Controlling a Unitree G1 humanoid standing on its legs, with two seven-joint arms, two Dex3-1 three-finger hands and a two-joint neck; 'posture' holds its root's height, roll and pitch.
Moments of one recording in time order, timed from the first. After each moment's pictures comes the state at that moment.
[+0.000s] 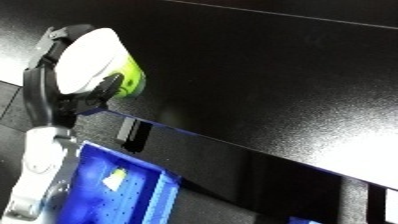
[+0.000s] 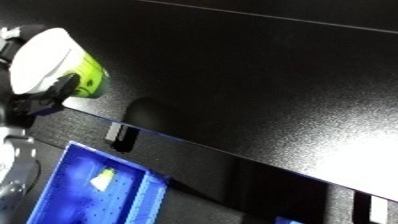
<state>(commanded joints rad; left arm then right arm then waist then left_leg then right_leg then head) -0.49 0.65 0.09 0.14 -0.70 -0.28 0.24 -0.18 -0.42 0.26 1.09 0.58 -0.13 0.16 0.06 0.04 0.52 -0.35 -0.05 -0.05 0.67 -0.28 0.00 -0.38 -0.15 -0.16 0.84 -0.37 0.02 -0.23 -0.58</state>
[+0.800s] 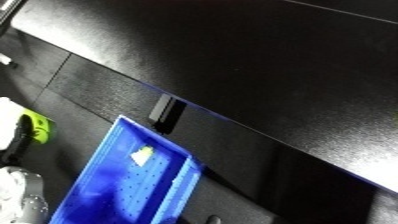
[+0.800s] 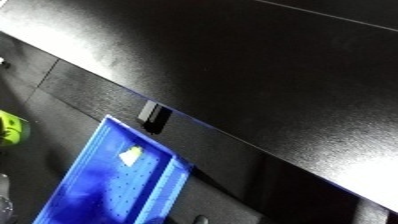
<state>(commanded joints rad) -0.31 0.68 0.30 0.90 -0.97 -0.50 0.46 -0.21 -0.40 0.30 1.13 0.63 -0.12 0.16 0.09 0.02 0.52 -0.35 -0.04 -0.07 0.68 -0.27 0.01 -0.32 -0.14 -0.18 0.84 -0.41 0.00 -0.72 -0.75</state>
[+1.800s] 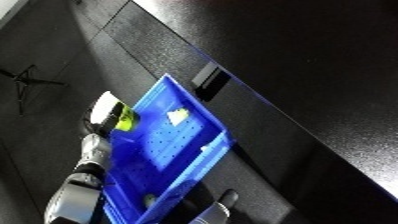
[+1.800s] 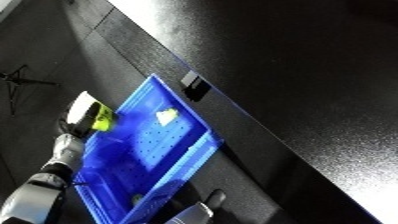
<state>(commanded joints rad) -0.39 0.65 0.24 1.29 -1.19 -0.30 0.18 -0.20 -0.38 0.32 1.17 0.60 -0.15 0.20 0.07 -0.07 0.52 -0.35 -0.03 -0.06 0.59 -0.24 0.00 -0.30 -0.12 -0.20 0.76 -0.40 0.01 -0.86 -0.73</state>
